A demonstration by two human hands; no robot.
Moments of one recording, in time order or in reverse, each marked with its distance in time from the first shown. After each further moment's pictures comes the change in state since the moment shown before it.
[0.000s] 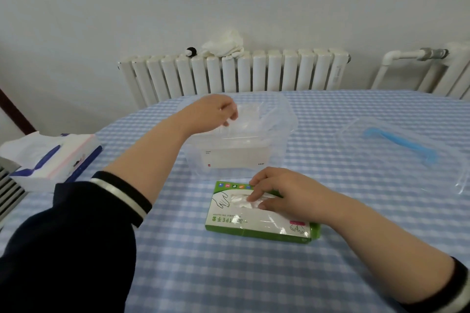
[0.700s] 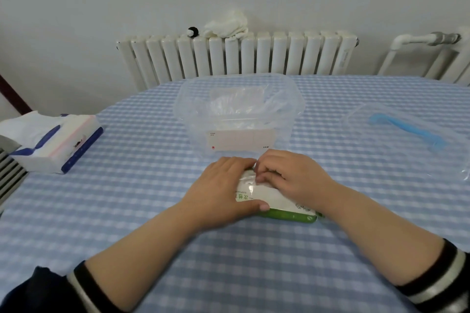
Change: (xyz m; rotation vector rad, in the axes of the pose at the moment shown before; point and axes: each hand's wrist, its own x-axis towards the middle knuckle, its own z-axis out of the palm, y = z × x) left_hand -0.121 -0.021 0.116 0.089 0.040 0.224; right_hand 0.004 0.006 0.020 -0.031 0.313 -0.172
